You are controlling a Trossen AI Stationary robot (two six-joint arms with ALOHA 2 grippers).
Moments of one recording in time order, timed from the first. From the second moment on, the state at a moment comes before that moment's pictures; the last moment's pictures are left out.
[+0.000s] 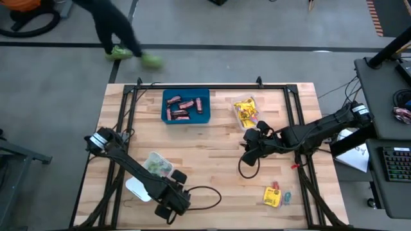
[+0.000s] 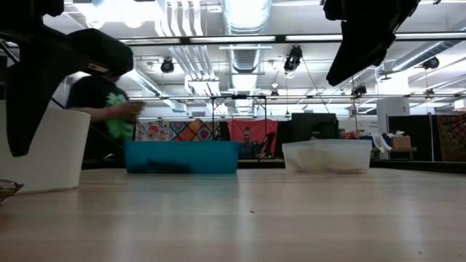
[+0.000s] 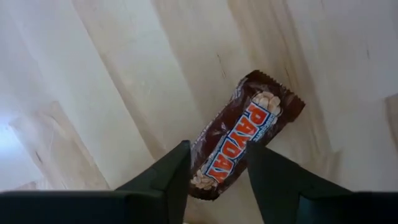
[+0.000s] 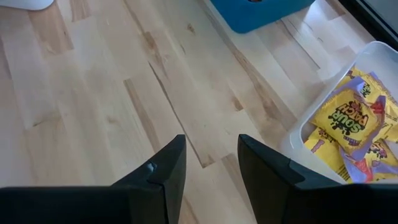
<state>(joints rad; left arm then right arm) -0.65 1.91 1.37 -0.88 -0.04 -0.25 0.29 1.28 0.94 -0.66 0.47 0.60</state>
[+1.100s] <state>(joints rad) -0.67 1.93 1.24 -0.70 -0.01 -0.14 0.33 1.28 0.93 -0.64 0.46 0.64</state>
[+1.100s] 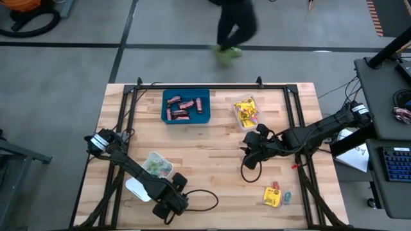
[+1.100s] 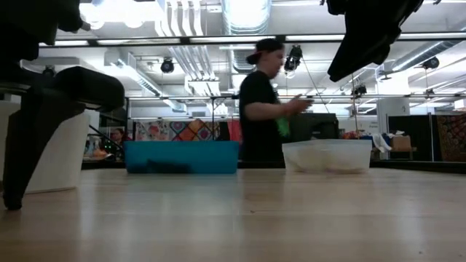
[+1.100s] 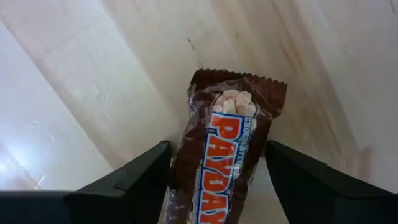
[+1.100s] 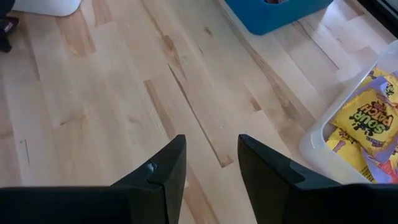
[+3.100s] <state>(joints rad) 0.32 1.48 1.08 -0.59 -0.32 0.23 0.36 1.33 0.92 -0.60 0.47 0.71</state>
